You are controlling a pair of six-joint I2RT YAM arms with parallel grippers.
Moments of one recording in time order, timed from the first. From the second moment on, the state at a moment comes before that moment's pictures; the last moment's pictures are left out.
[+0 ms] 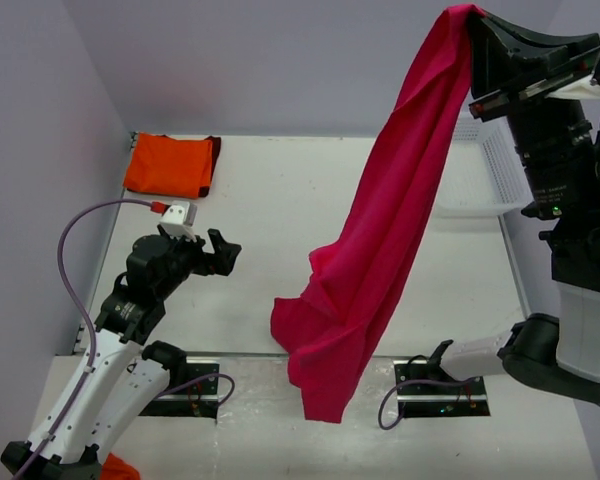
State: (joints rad) left arm -0.36 0.60 0.68 -0.41 0.07 -0.31; right arm 0.87 1.36 2.40 -0.39 0.29 -0.38
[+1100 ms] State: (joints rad) left arm -0.44 0.94 0.79 -0.41 0.04 -0.43; right arm 0.45 1.56 1.78 -0.67 0.26 0.16
